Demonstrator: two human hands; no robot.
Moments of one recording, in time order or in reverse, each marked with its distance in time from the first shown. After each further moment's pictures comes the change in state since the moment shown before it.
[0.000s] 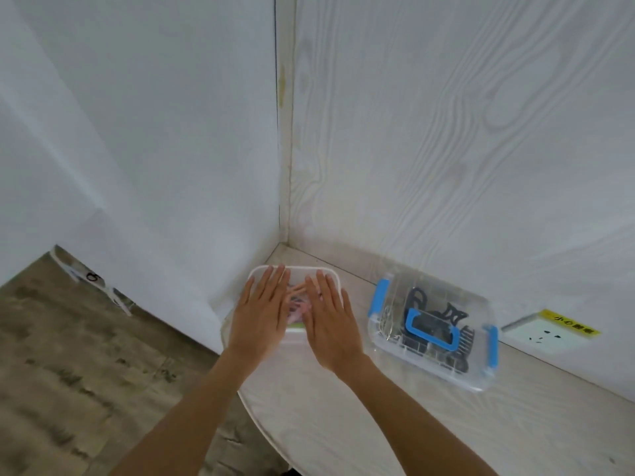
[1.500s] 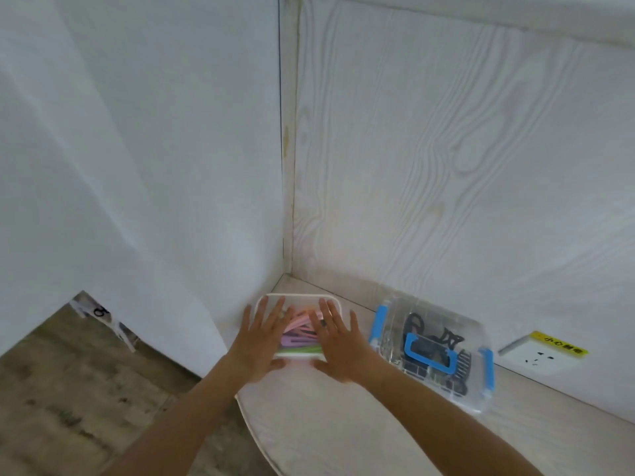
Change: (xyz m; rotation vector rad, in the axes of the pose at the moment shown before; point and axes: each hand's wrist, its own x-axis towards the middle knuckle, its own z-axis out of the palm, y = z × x) left_hand -0.001 -0.021 -0.014 -0.088 -0.126 0.074; right_hand 0.012 0.014 -0.032 -0.318 -0.431 -0.205
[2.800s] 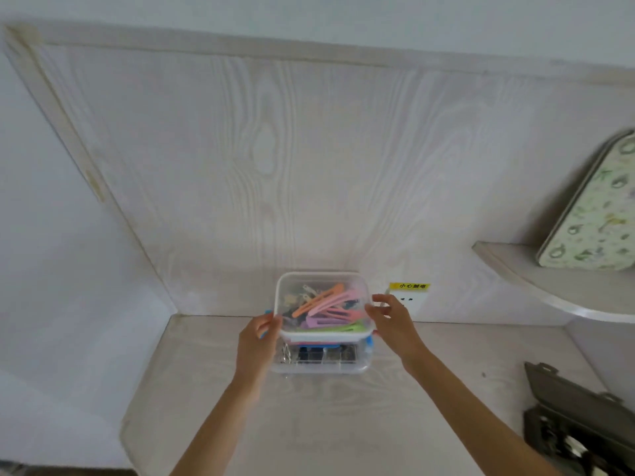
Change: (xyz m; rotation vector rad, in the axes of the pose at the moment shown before) left_hand 0.039 0.198 -0.076 -1.377 0.080 -0.439; right_hand -0.187 0.137 -0.008 1.511 0.772 0.857
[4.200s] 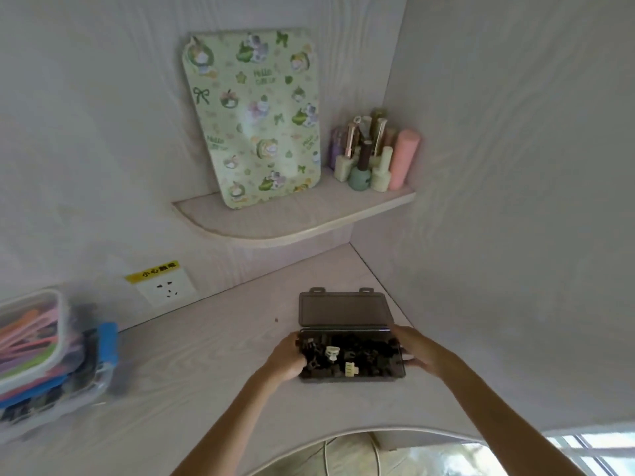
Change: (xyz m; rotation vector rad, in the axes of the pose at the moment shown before) left_hand -0.166 -0.079 0.363 0.895 -0.980 0.100; right_hand -0.051 0.241 -0.385 0.103 0.036 0.644
